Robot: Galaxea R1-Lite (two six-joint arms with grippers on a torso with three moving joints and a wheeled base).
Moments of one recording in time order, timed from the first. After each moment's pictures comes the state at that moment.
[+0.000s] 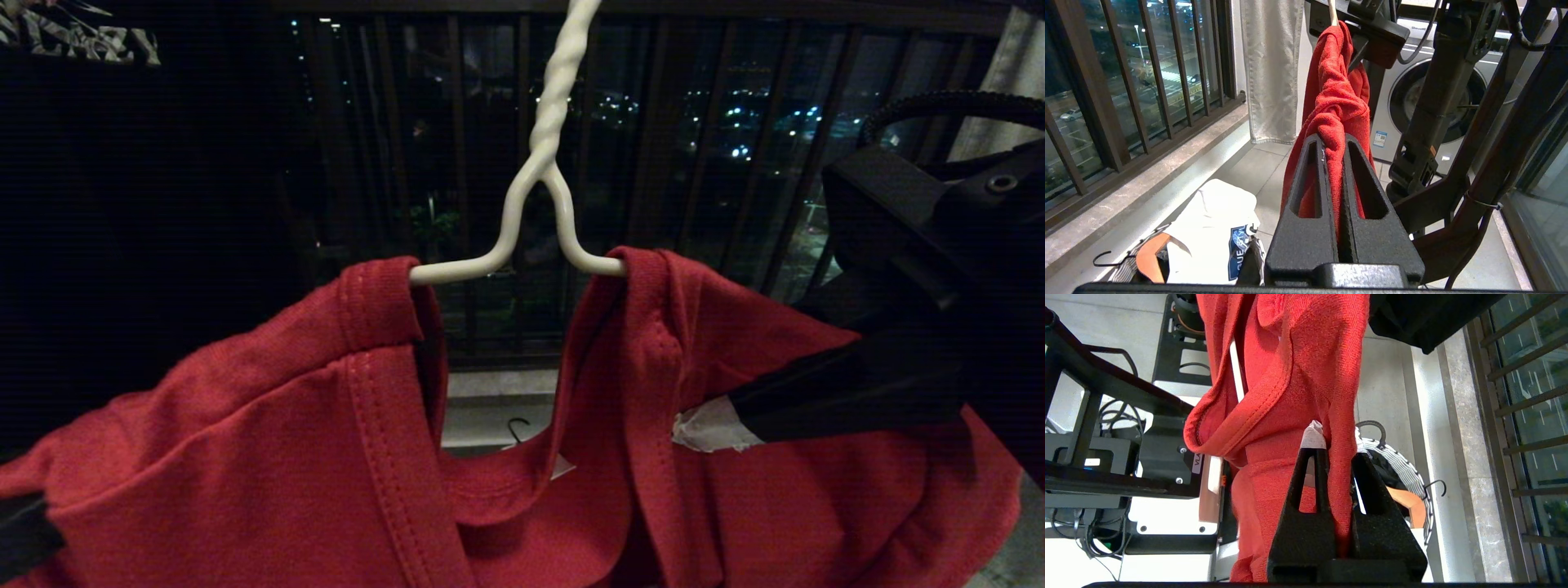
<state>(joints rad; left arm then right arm) -0.80 0.77 -0.65 -0.36 -0.42 -0.16 0.86 1.54 -1.85 0.90 0.45 -0.56</state>
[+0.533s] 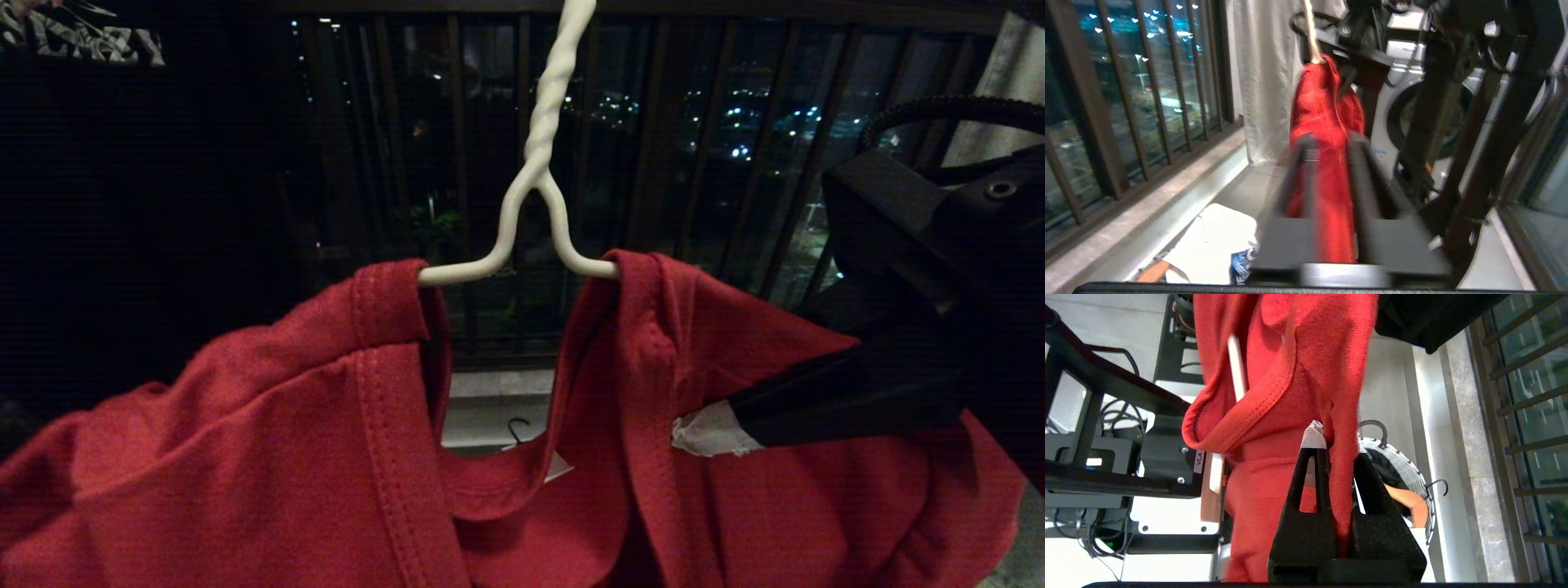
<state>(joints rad) -0.80 0.77 -0.63 -0.46 -0.42 -0.16 0.86 1.53 -1.84 0.91 0.45 -0.56</state>
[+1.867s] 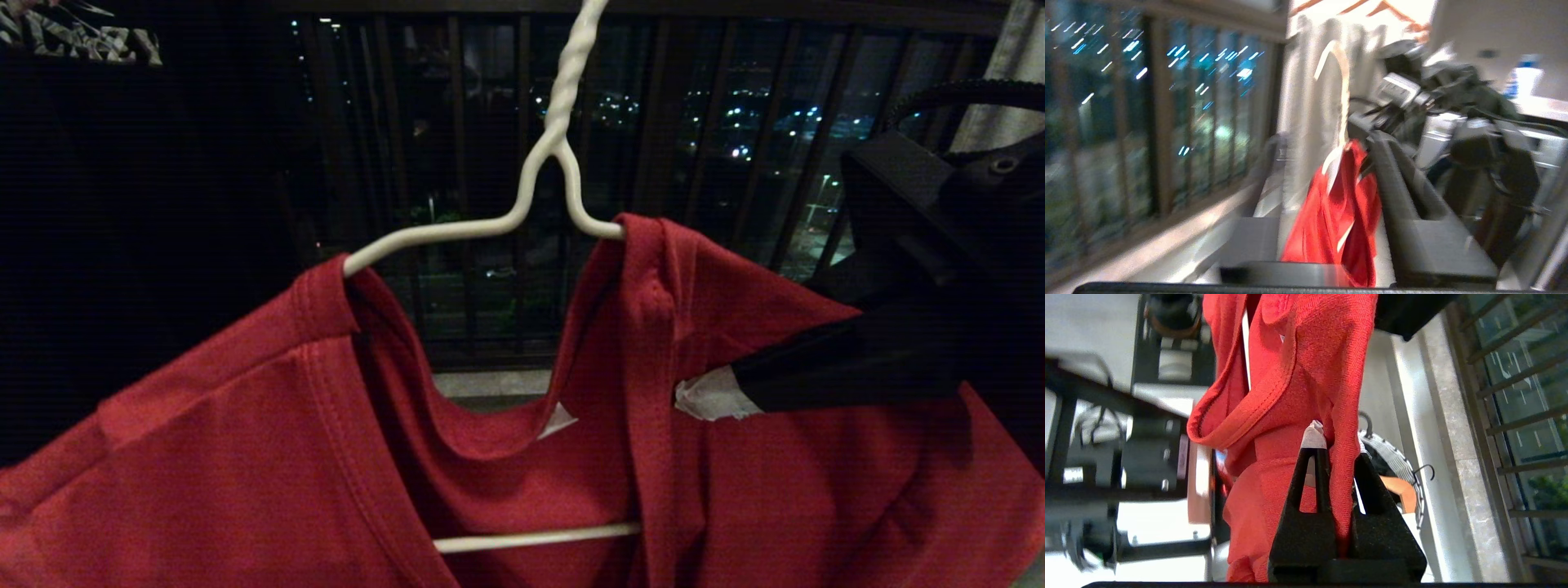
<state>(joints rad) -0.80 0.74 -0.86 -0.31 -0.20 -0.23 0.86 1.52 -1.83 0.87 0.38 -0.50</state>
